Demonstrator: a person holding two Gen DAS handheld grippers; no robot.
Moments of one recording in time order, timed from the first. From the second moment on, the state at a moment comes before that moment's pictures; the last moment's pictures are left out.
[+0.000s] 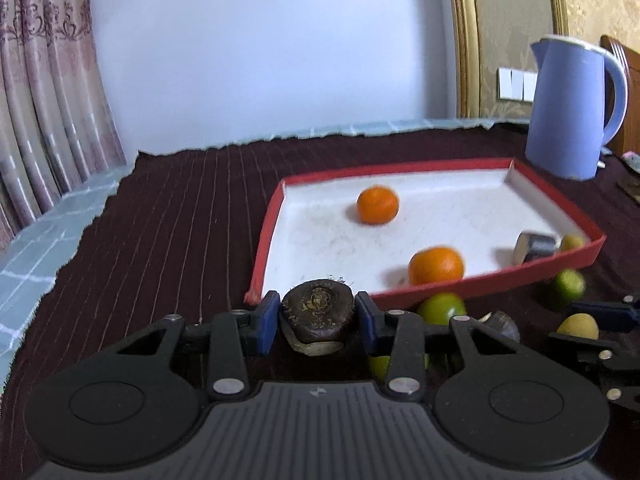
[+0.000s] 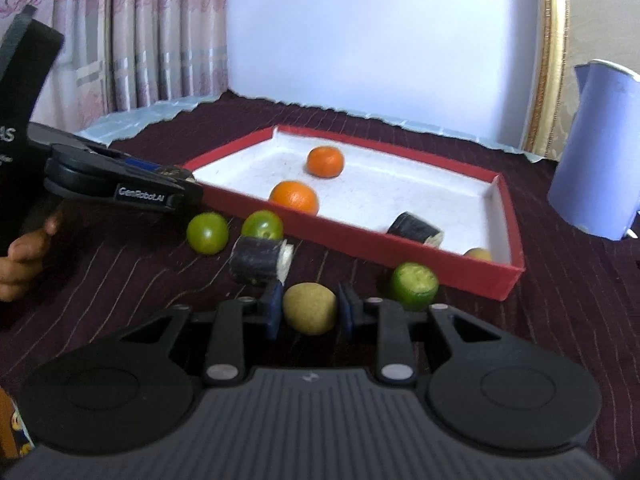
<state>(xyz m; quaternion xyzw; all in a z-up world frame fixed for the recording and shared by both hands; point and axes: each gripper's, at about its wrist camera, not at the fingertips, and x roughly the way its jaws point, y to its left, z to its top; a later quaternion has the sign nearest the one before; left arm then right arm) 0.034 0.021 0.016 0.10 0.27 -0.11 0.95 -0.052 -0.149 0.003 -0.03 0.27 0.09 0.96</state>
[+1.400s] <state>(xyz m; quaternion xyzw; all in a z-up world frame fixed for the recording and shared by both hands) 0.091 -0.066 0.027 0.14 0.29 -0.07 0.95 0.004 -0.192 0.052 -0.01 0.20 0.03 0.98</state>
